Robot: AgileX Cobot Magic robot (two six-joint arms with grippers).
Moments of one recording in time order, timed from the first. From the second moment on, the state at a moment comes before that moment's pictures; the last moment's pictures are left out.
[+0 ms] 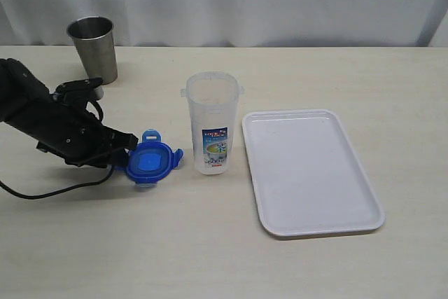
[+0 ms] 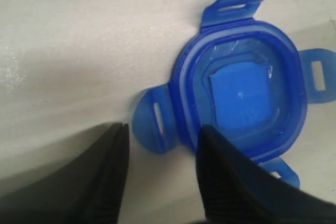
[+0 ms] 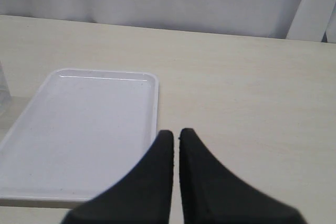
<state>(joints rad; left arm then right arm) -0.20 1.95 -0.97 -0.76 0.44 0.62 0.04 0.00 0.00 -0.03 0.35 -0.05</state>
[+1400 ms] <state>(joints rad) -0.17 1.96 -0.98 -0.82 0.43 0.70 0.04 0.00 0.00 -0.03 0.35 -0.05</state>
